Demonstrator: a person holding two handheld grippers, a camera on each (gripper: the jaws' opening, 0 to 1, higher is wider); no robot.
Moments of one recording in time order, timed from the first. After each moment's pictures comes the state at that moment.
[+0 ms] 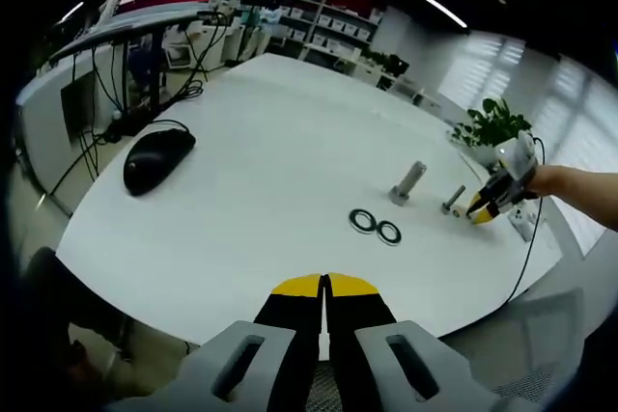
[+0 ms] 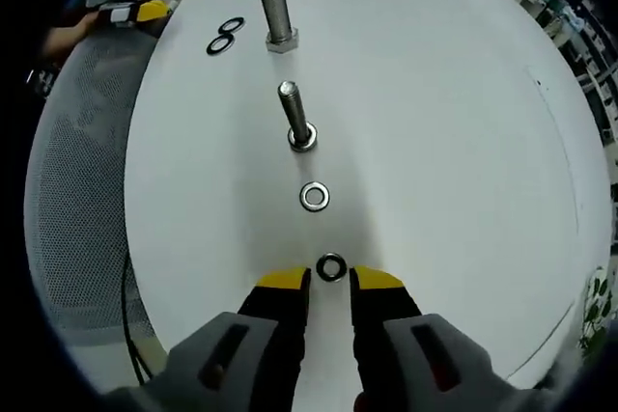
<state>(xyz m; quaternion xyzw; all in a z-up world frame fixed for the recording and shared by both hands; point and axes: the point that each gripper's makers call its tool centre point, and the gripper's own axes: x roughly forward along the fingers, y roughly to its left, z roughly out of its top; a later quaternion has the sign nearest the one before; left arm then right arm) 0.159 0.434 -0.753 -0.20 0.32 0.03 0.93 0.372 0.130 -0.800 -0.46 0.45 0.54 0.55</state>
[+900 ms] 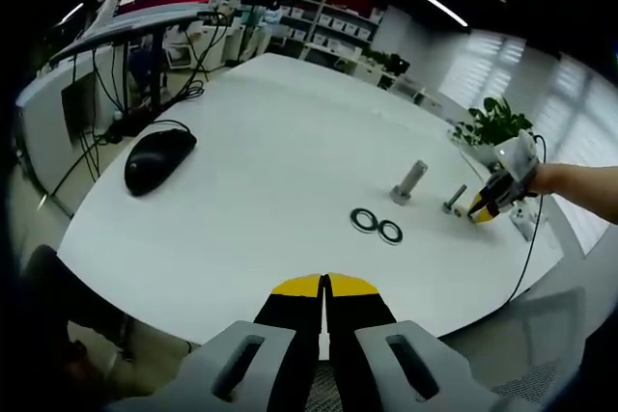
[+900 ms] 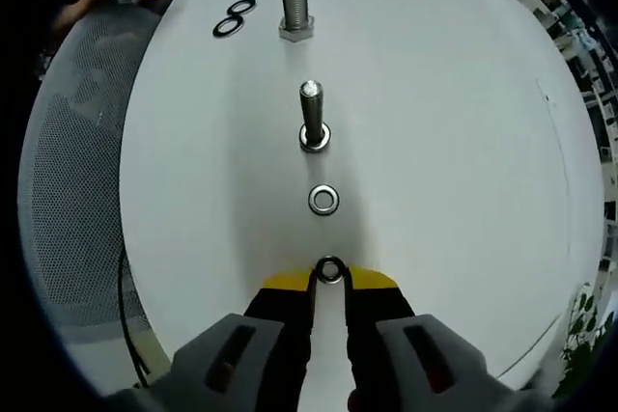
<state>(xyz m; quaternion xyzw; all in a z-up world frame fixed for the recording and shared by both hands) 0.158 0.434 -0.753 -0.19 0.32 0.03 0.93 0.373 0.130 -0.802 -0.47 0.45 0.54 0.54</state>
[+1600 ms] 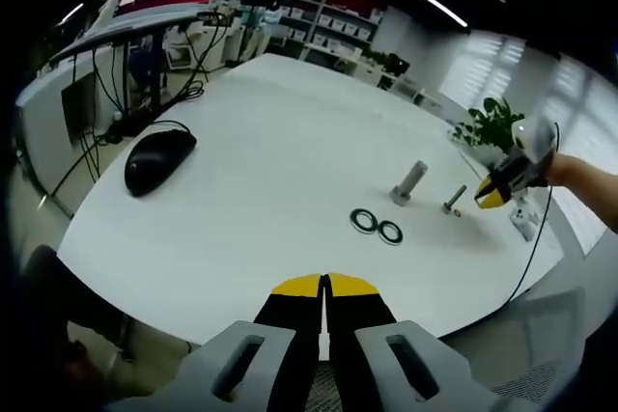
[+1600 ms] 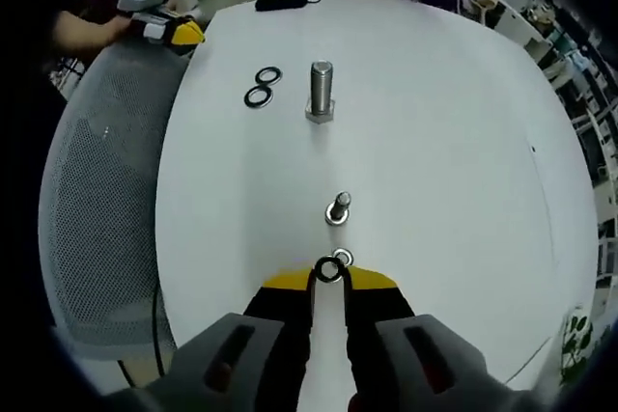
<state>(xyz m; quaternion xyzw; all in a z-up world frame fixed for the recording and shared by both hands) 0.159 0.434 -0.753 -0.20 0.32 0.03 0.93 0.352 0.179 -0.745 -0.44 0.37 0.59 0.57</state>
